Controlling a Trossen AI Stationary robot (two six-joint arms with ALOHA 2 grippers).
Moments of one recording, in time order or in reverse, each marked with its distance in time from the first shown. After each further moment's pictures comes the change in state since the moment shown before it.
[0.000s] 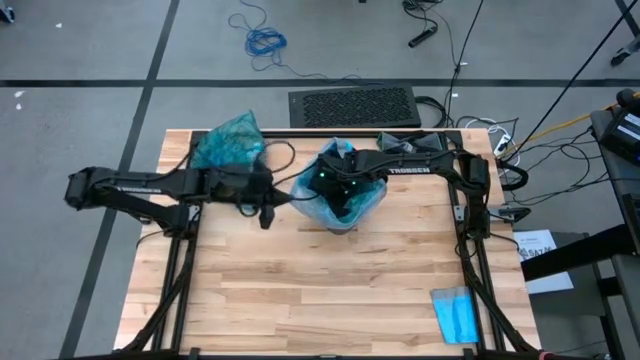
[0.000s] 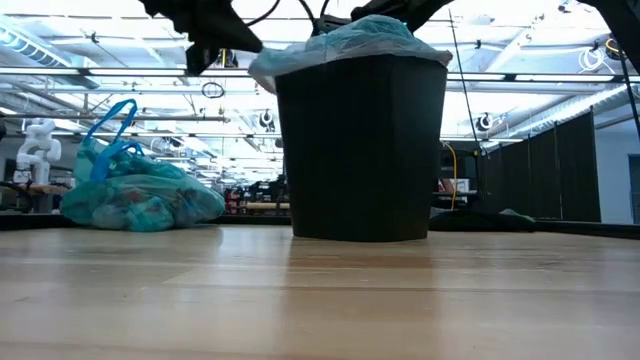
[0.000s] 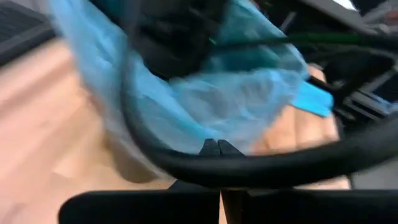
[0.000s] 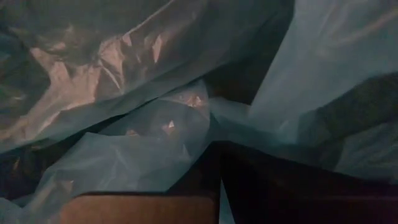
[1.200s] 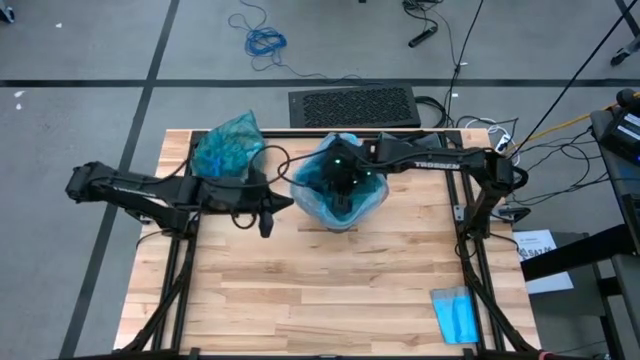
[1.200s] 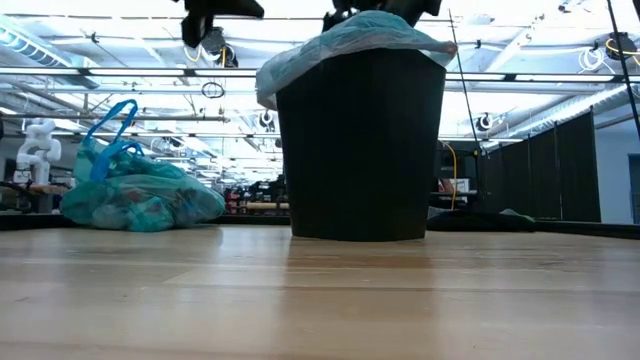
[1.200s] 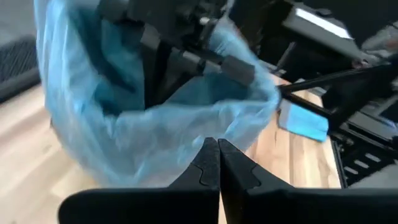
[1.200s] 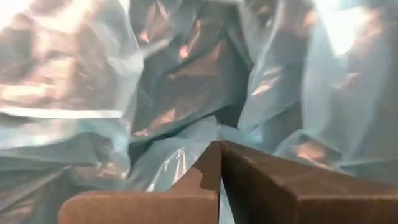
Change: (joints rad) left arm -0.163 -0.004 0.038 0.041 -0.228 -0.046; right arm 0.003 -0.190 0.000 0.026 0.008 0.073
